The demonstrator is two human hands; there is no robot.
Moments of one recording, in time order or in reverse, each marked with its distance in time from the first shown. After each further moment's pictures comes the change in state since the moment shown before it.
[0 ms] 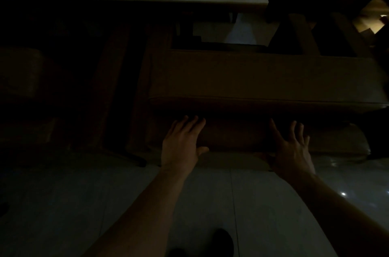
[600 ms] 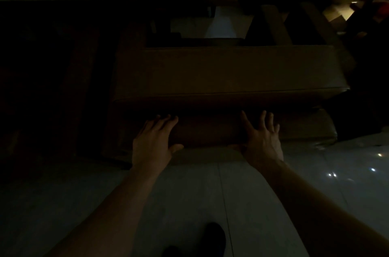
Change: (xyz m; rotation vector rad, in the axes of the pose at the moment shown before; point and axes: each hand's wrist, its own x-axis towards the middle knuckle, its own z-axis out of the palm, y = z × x) left_hand 0.001 0.006 -0.008 0.070 -0.022 -0.043; right_hand 0.002 0.001 0.000 -0.009 0.002 -0.001
